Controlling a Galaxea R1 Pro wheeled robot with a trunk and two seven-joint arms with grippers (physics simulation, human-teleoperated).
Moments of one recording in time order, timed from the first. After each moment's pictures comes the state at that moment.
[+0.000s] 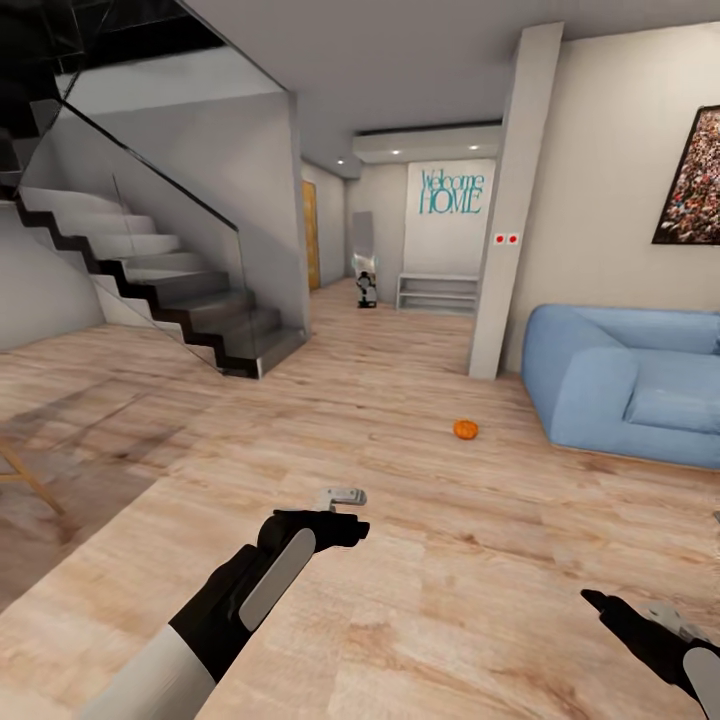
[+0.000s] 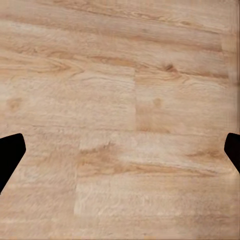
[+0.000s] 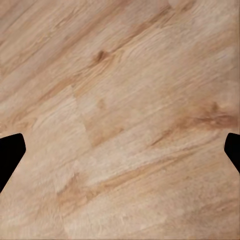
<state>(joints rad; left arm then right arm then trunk) -0.62 -0.04 -0.59 -1.15 0.73 0.74 0.41 -0.17 -0.25 -0.40 -1.17 -0.77 0.65 -0.14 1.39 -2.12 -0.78</state>
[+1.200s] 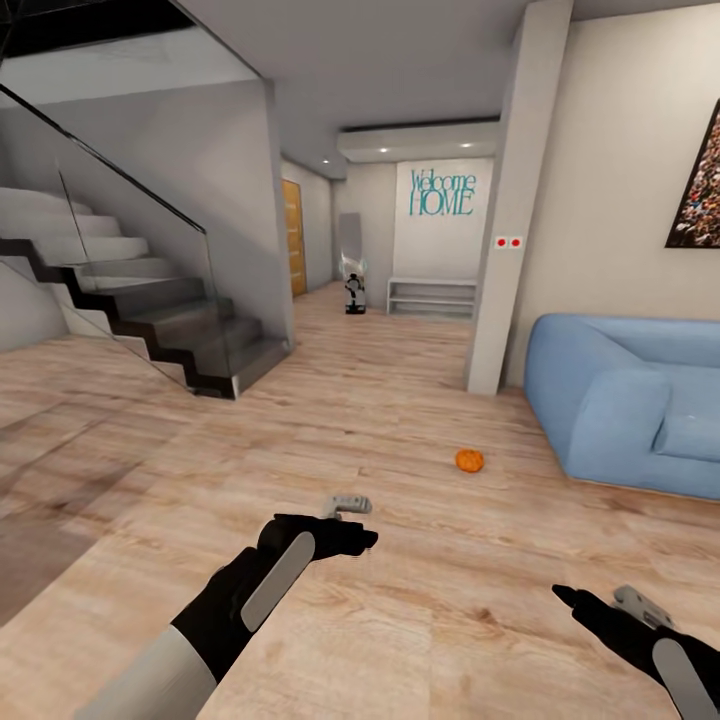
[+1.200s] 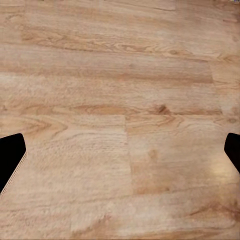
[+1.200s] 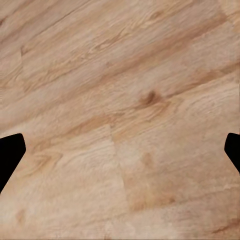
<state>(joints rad) -0.62 -0.04 -0.59 -1.10 0.73 0.75 0.29 -0.18 -0.25 -0.28 -1.20 -0.71 0.65 -0.08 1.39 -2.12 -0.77</state>
